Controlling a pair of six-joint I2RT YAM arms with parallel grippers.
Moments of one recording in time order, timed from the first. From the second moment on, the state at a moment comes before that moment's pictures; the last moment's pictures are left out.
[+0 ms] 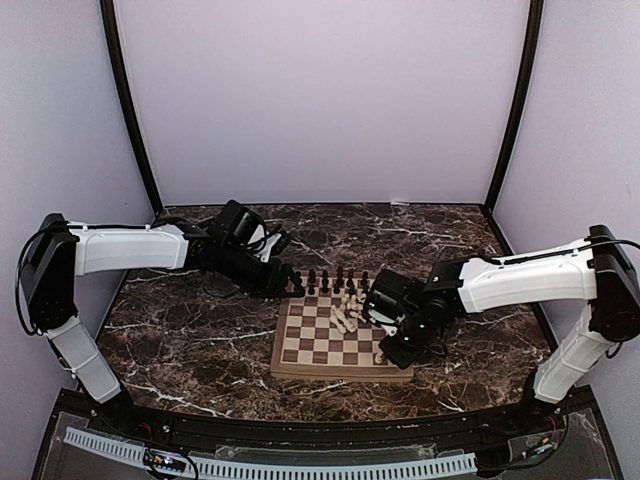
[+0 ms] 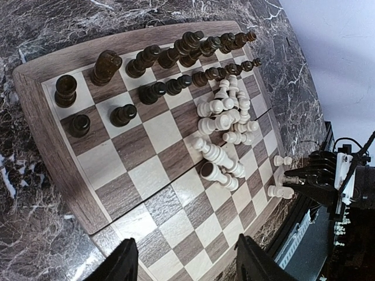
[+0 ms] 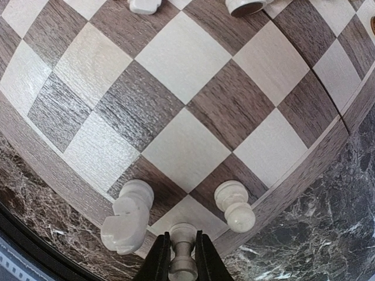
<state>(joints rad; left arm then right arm) -0.69 1.68 1.14 -0.38 0.45 -0.46 1.07 1.59 1.01 -0.82 0.09 0.33</state>
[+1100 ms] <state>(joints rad) -0.69 1.68 1.14 -0.36 0.45 -0.46 1.07 1.62 1.02 -0.85 0.09 0.31</state>
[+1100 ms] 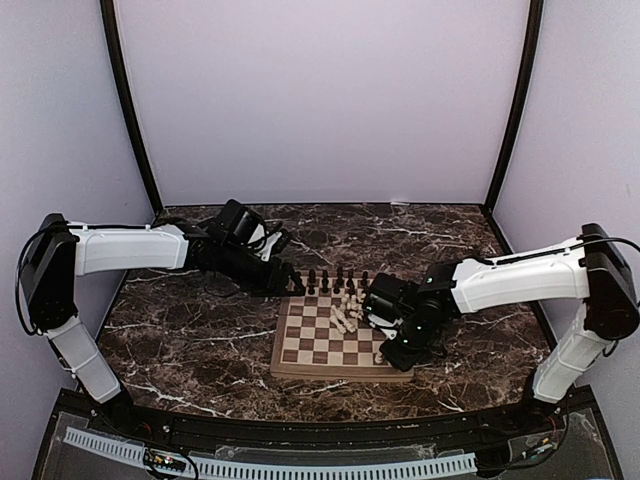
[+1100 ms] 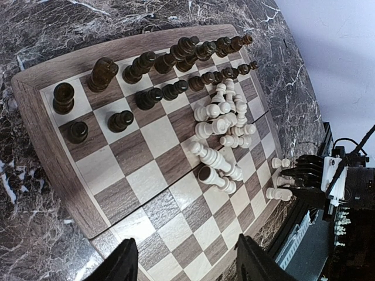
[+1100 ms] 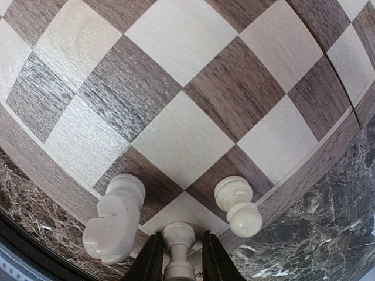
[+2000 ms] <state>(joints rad) -0.69 1.71 1.17 -0.37 0.45 -0.44 1.04 1.55 1.14 -0.93 0.07 0.26</state>
